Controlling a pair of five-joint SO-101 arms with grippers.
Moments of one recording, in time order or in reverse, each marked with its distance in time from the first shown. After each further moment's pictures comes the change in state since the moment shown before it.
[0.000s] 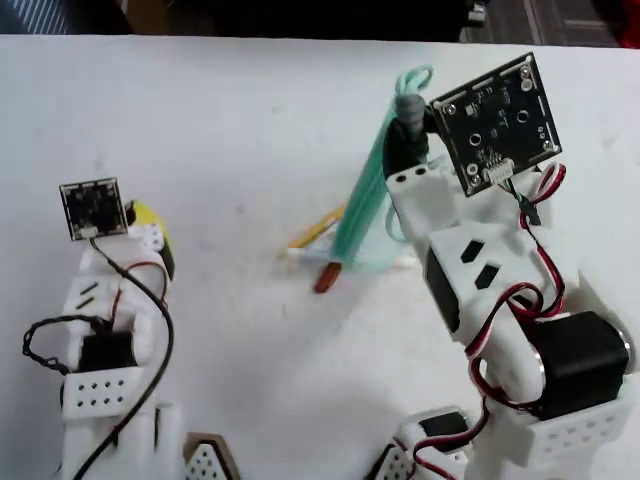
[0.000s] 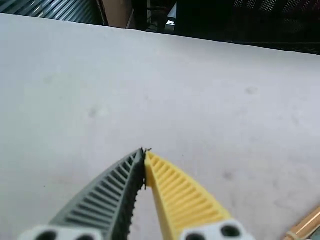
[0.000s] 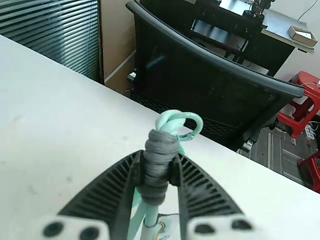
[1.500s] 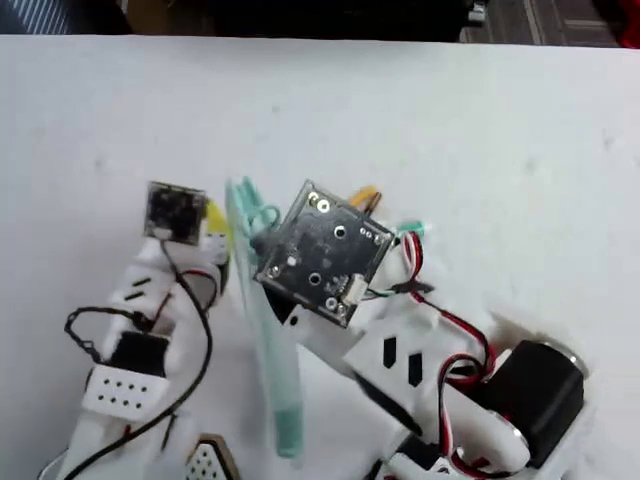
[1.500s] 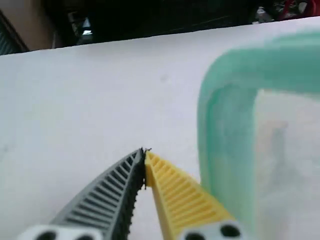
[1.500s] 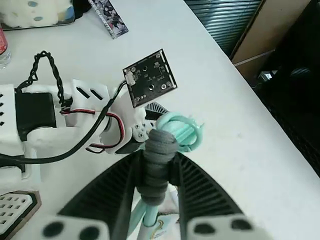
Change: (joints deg) left arm 19.2 -0.2 -0.6 -0.7 -5.0; right arm -32.2 0.0 -0.5 14.7 4.2
